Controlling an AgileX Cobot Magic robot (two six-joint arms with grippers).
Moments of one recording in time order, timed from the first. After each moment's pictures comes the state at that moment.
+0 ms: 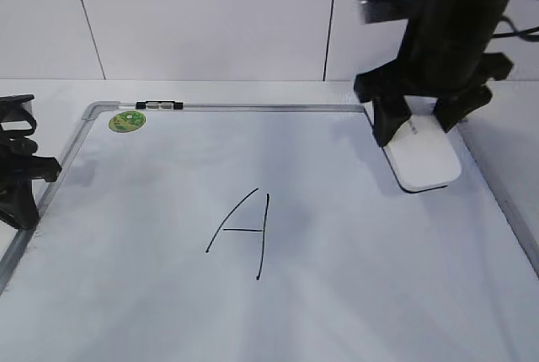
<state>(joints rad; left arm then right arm) -0.06 1.88 -1.13 -0.18 0.85 0.06 0.38 1.80 -1.55 -0.10 1.22 0.14</state>
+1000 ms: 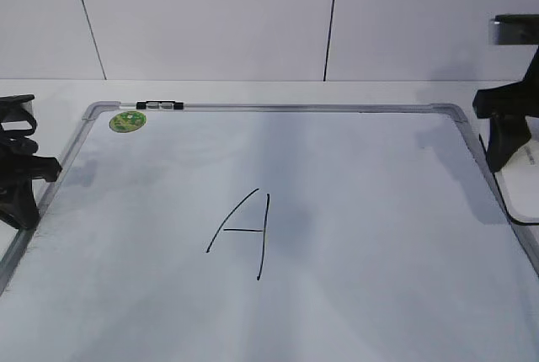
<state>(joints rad) -0.06 1.88 -1.13 -0.18 0.85 0.06 0.11 1.69 -1.34 -0.10 1.23 0.14</state>
